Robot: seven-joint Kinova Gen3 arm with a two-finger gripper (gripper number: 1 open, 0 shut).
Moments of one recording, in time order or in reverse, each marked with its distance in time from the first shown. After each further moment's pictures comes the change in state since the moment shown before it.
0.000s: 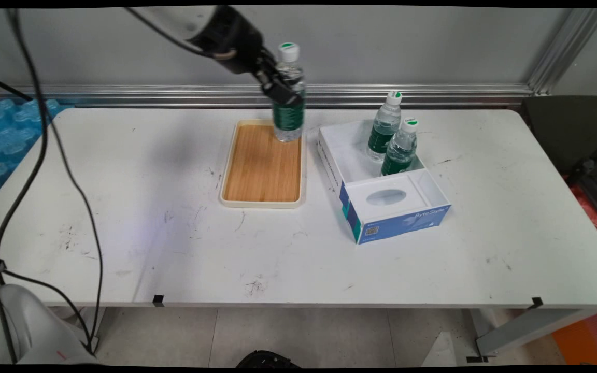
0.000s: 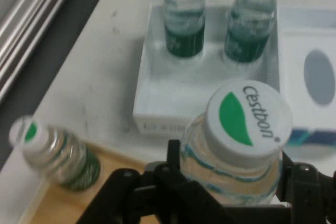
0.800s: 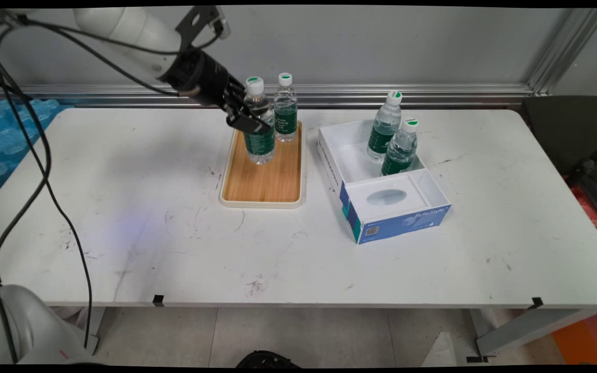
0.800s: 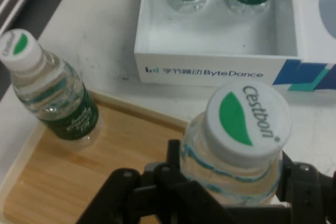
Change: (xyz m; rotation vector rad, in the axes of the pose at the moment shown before) arm -0.081 -0.019 0.017 -0.032 -0.007 -0.003
